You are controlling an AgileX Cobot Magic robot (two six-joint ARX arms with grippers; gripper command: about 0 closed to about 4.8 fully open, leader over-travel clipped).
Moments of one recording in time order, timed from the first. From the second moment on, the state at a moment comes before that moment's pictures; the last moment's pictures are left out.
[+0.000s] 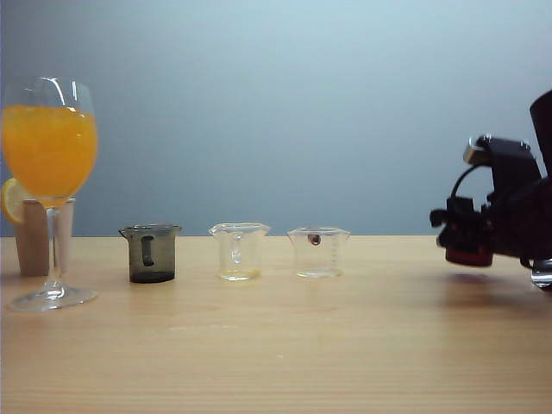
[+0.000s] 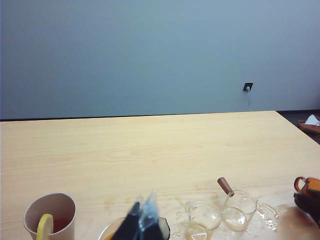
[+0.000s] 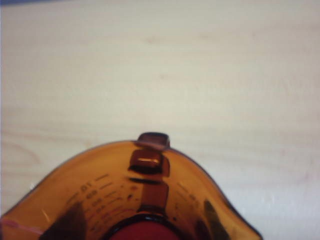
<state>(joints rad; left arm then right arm) -0.31 0.54 0.81 -0.31 0.01 -0.08 0.15 1.84 0.56 1.02 -0.05 0.12</state>
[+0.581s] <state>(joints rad) -0.31 0.54 0.81 -0.31 0.01 -0.08 0.16 1.61 0.56 0.93 -0.08 0.13</state>
